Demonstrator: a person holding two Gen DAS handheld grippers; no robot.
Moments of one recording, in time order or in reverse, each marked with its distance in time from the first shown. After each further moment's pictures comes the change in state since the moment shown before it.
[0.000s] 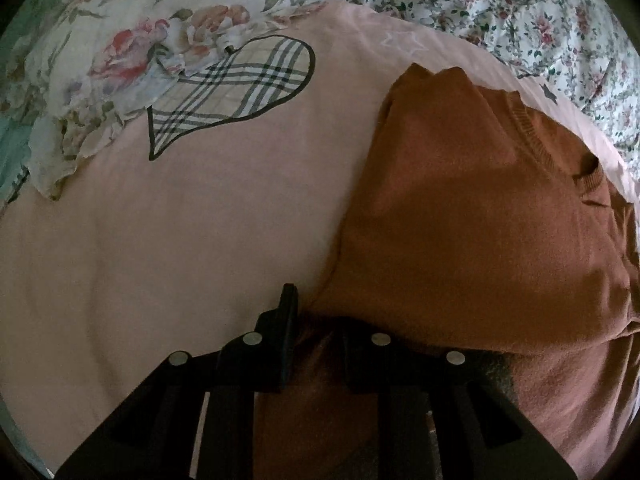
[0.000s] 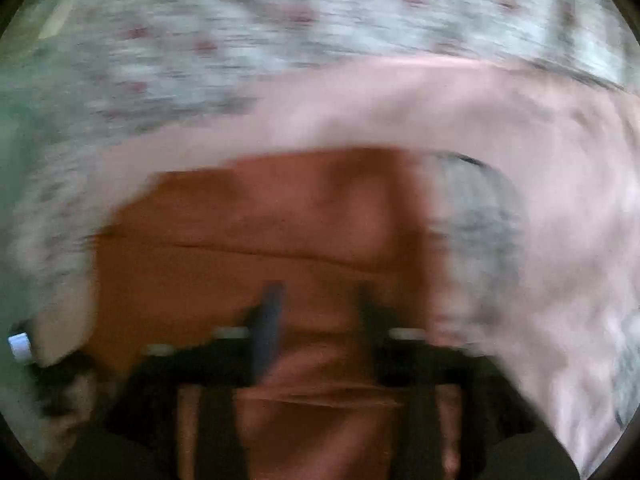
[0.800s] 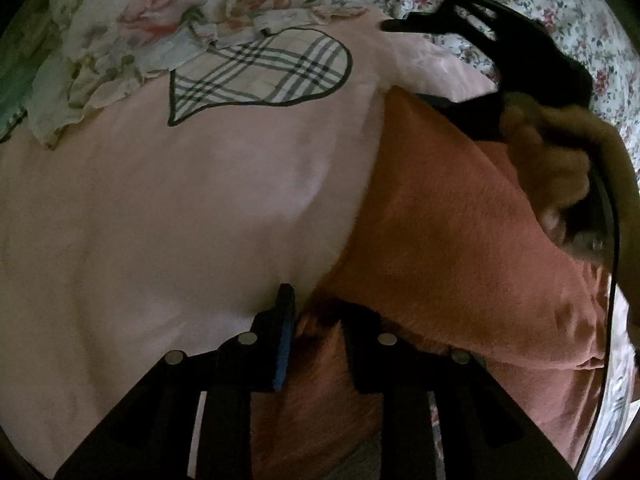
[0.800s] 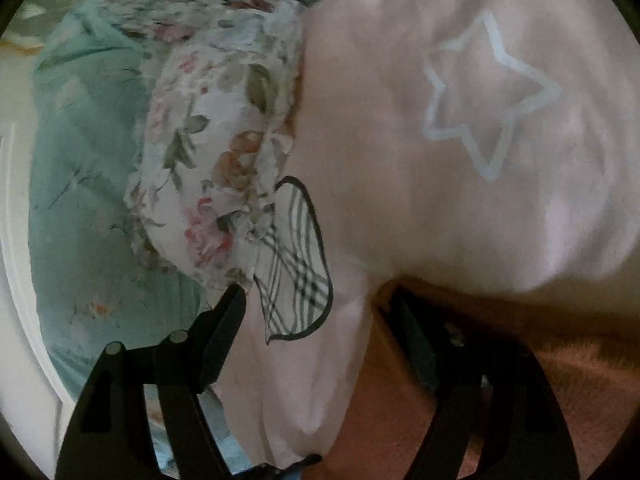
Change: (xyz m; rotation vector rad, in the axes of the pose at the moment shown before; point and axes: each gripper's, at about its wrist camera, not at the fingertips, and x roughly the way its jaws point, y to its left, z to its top) left arm -0.011 0.034 -0.011 -0.157 0.015 -0.122; right arm 0.267 0.215 0.089 -0.007 0.378 0.658
